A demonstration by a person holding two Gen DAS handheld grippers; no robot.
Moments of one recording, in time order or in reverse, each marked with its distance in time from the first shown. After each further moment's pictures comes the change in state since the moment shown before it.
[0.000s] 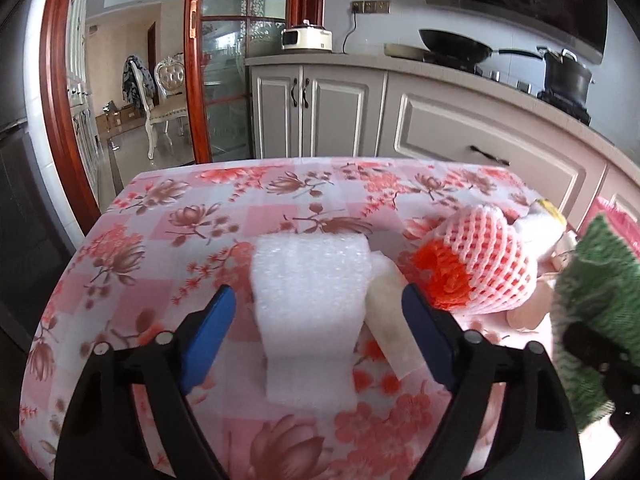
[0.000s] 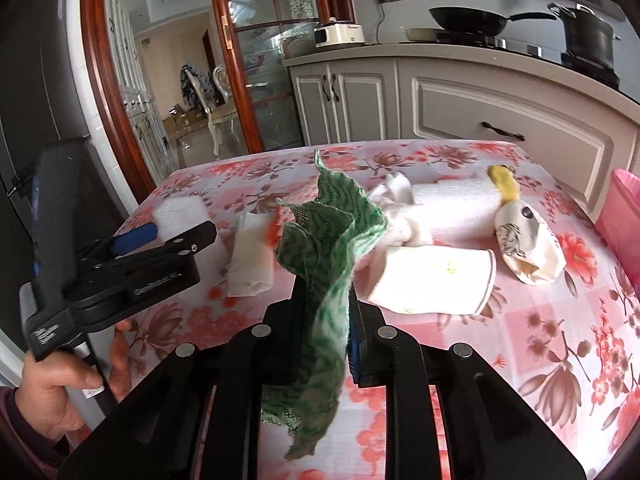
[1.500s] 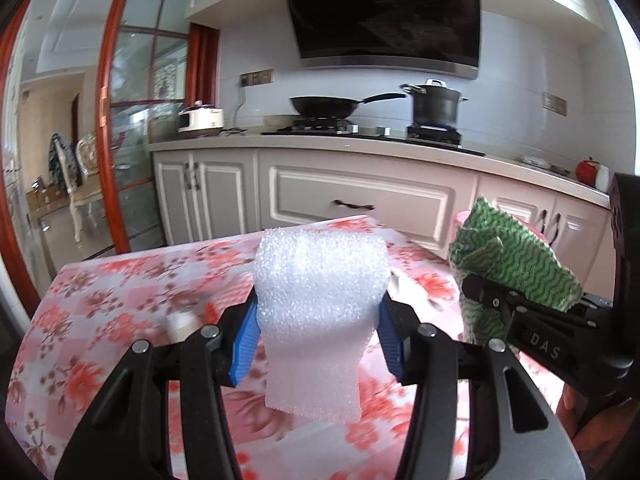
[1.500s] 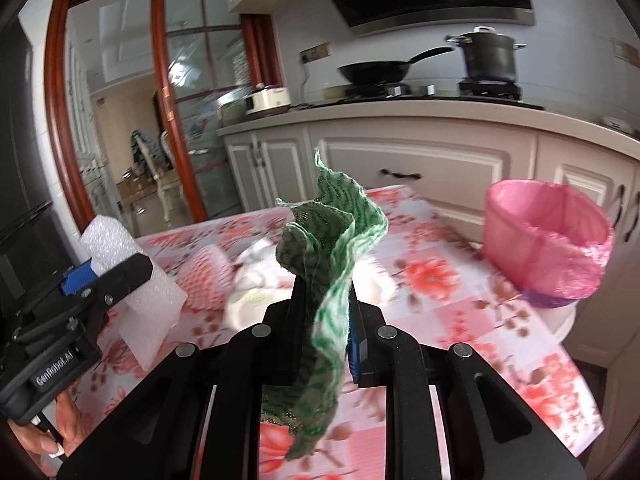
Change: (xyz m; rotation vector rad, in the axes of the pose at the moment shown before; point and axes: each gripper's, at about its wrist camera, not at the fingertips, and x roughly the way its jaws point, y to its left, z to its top) left arm -0.134 -0.148 -0.005 0.185 -0.256 -0.306; right arm -0.112 -0.107 -0.010 0.115 -0.229 -0.188
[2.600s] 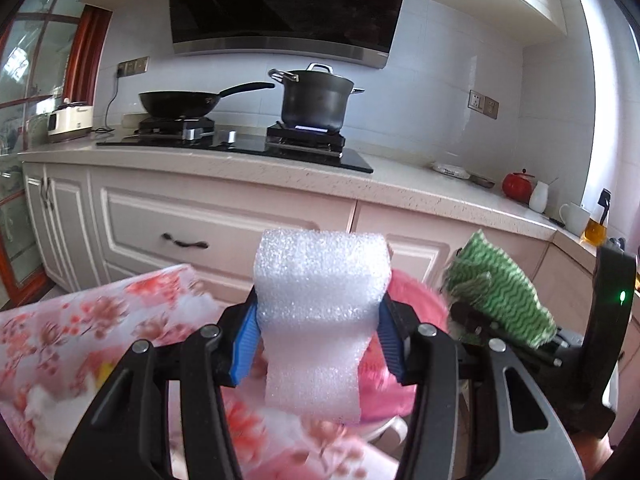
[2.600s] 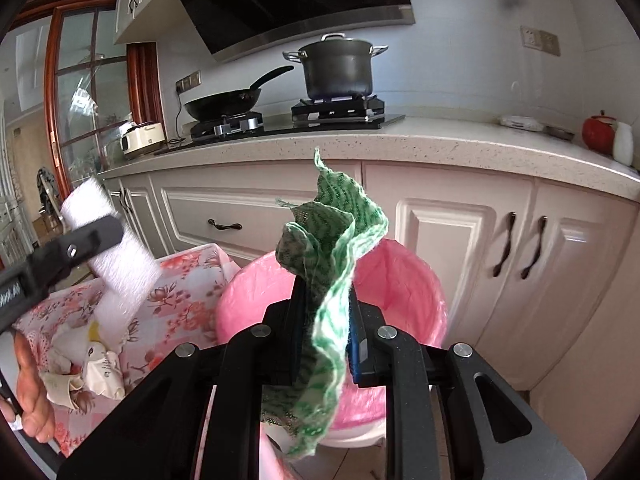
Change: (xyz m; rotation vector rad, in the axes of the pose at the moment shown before) left arm 0.205 -0.220 0.126 -0.001 0.035 -0.368; right arm 0.029 -0.271 0.089 0.091 -0.051 -0.308
